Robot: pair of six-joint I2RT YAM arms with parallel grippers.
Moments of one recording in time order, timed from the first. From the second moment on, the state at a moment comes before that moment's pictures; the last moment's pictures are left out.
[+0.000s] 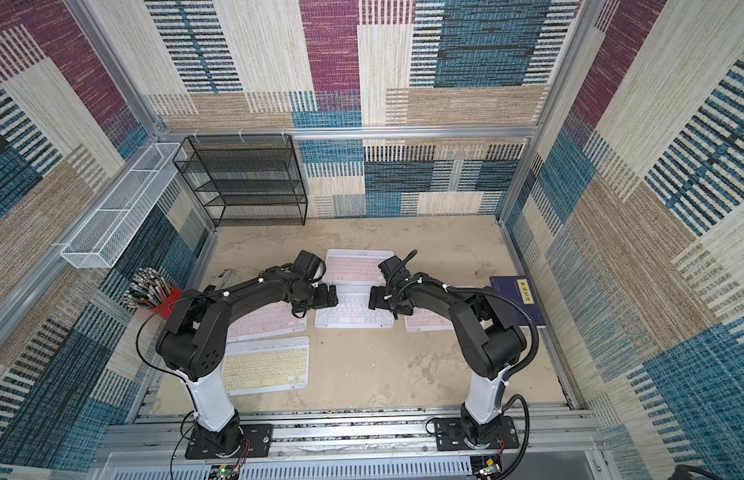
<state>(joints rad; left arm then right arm) -0.47 1.86 1.22 -0.55 0.11 -0.51 0.51 1.80 1.11 -0.43 -0.09 0.62</state>
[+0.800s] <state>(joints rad) -0.47 1.85 1.11 -0.35 0.17 -0.47 0.43 1.80 1.02 -0.19 -0.28 0.59</state>
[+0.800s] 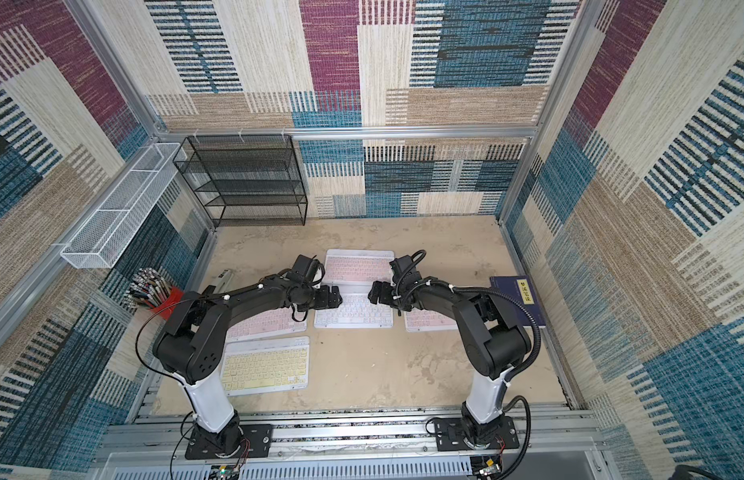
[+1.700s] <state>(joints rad) -0.40 1.72 0.89 -0.08 0.37 -0.53 0.40 1.78 0.93 -0.04 -0.34 0.59</state>
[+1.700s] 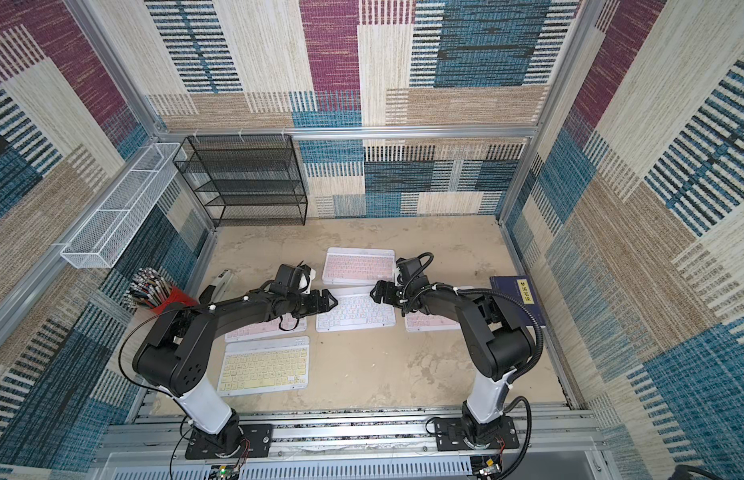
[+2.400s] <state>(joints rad) -0.36 1.75 0.77 0.23 0.48 -0.70 0.39 1.77 0.91 -0.01 -0.29 0.57</state>
